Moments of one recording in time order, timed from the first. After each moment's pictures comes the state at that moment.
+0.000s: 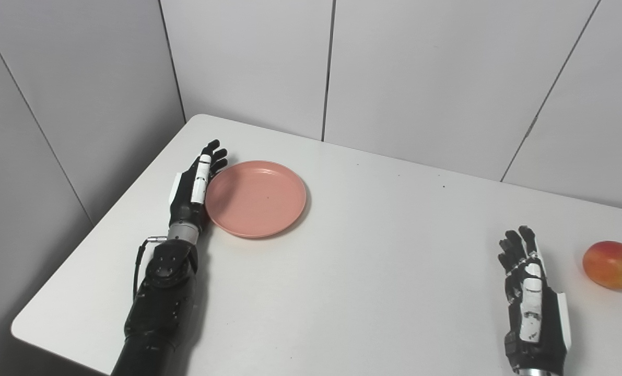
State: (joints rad) left arm -0.34 0.25 0.27 0.37 -0.15 -0.09 0.04; right arm -0.09 0.03 0.05 0.06 0.06 -0.22 0.03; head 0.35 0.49
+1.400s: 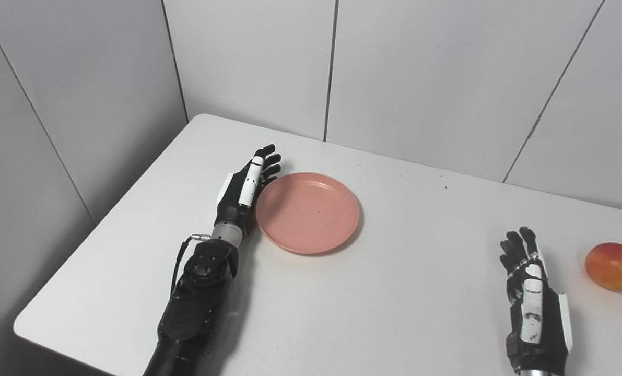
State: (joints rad) left arm -0.33 0.16 0.15 0.23 -0.13 0.07 0.03; right arm -0.09 0.03 0.05 0.06 0.05 -0.22 0.03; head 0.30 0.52
